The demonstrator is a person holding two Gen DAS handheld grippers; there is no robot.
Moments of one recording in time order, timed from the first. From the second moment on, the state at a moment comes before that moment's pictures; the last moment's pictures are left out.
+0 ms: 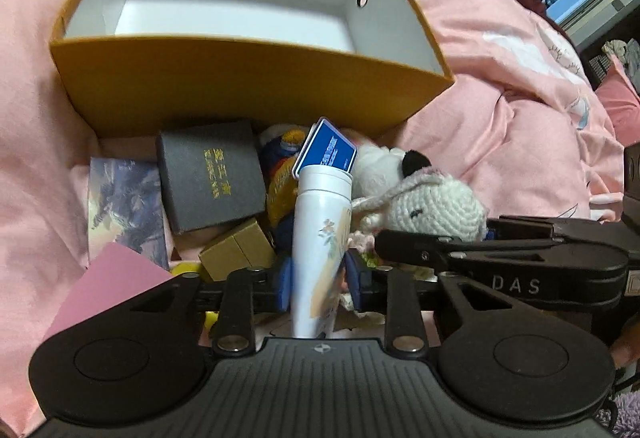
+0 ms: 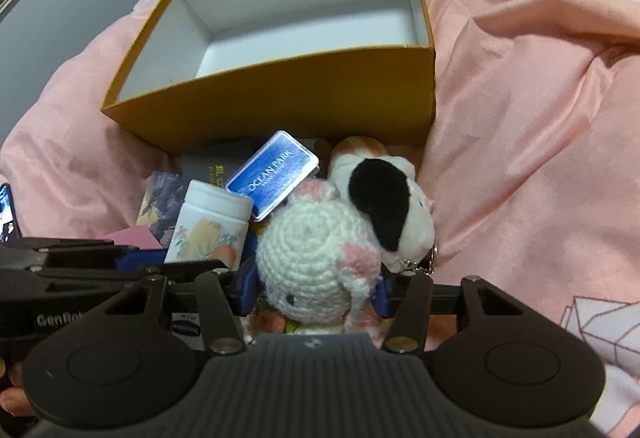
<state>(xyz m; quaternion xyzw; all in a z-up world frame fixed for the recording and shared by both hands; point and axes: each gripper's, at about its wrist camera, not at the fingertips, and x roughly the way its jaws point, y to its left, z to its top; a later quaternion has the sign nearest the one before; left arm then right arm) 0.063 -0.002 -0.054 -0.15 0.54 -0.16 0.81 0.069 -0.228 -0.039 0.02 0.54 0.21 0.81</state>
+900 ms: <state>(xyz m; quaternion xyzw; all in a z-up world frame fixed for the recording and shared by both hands) 0.131 0.014 0.038 -0.14 0.34 -0.12 0.92 0.157 -0.208 0.069 -0.02 0.36 0.22 0.91</state>
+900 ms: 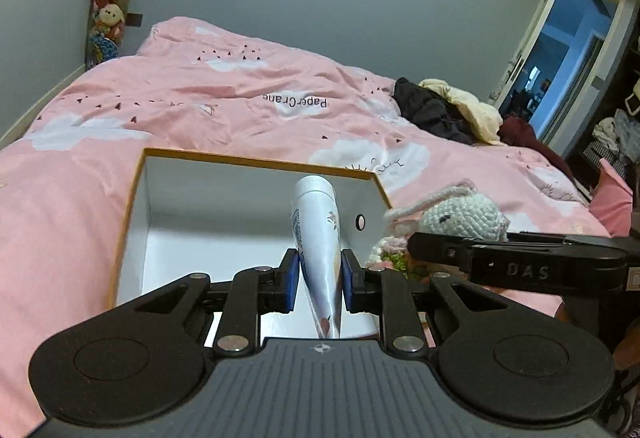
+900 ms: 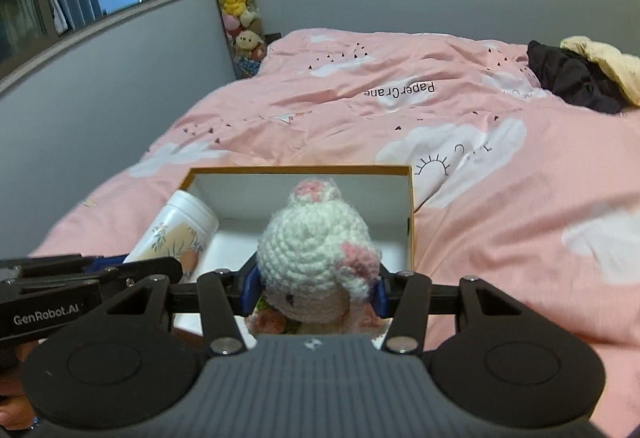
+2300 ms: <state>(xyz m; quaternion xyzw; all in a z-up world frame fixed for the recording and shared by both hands) 0.223 0.018 -0.066 -0.16 0.47 -0.12 0.86 0.248 -0.156 -0.036 -0.14 0.48 0.26 0.83</state>
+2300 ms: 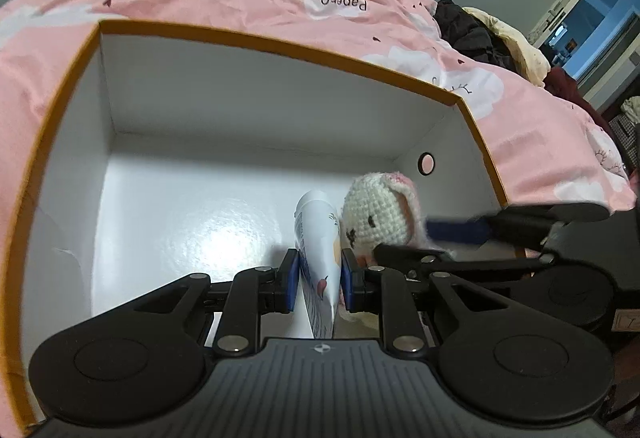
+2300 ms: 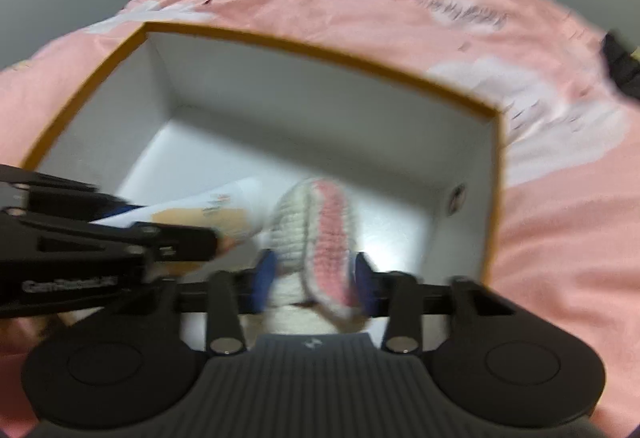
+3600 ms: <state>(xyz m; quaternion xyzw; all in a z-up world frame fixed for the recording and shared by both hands) 0.228 -0.005 -0.059 -0.11 0.54 -0.14 0.82 0.225 -0.205 -0.007 -0.08 0.49 0.19 0.85</state>
